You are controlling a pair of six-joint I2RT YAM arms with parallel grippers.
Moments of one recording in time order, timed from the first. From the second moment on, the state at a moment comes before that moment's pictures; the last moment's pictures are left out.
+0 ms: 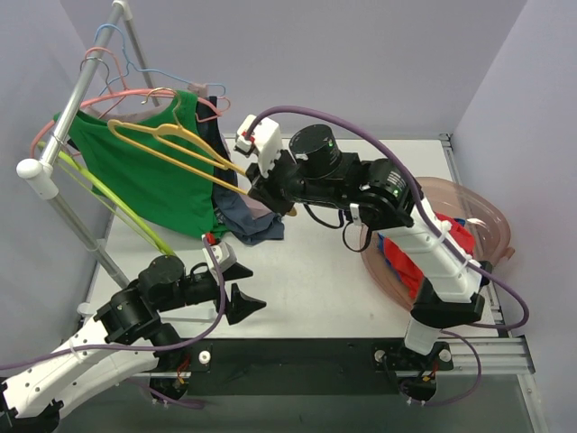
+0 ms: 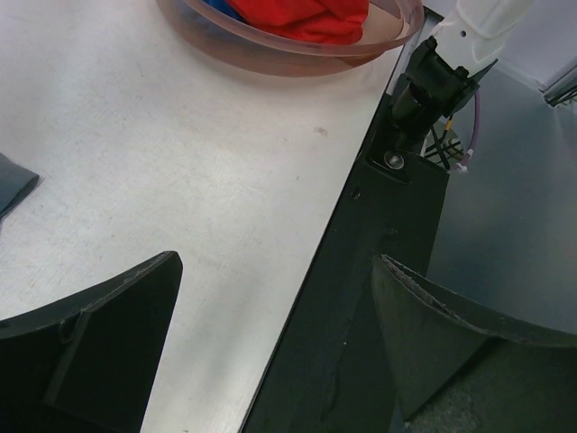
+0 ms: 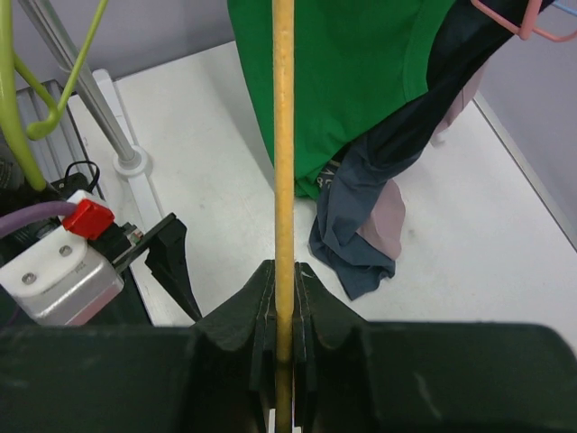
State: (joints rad) left arm -0.92 0.49 0.63 -0.38 0.29 -0.23; right arm 1.10 1.72 2.40 -1.09 0.06 -0.11
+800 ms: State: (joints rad) left arm -0.93 0.39 0.71 -0.46 0.17 -0.28; right arm 1.11 1.79 2.22 -0.82 0.16 -0.06
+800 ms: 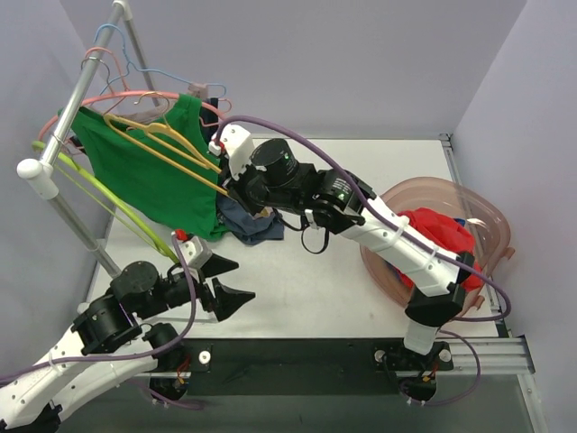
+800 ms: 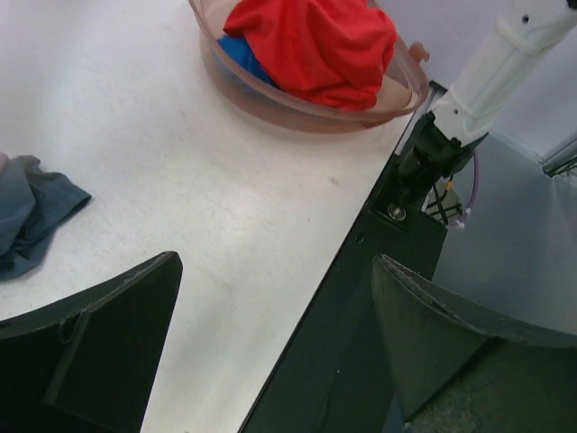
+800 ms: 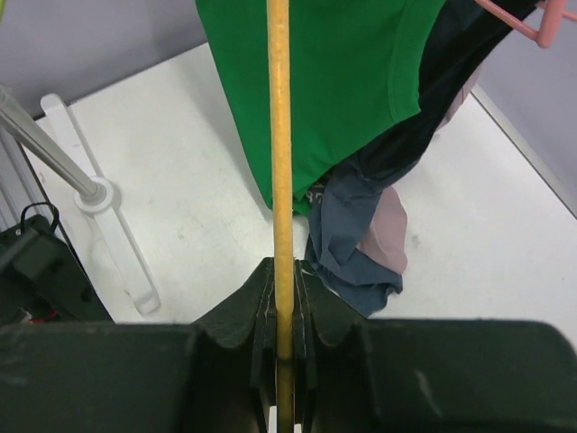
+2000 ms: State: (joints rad) left arm -0.93 0.87 1.22 -0.06 -0.29 -0.62; right arm 1.08 1.35 1.70 -0.76 0.18 0.07
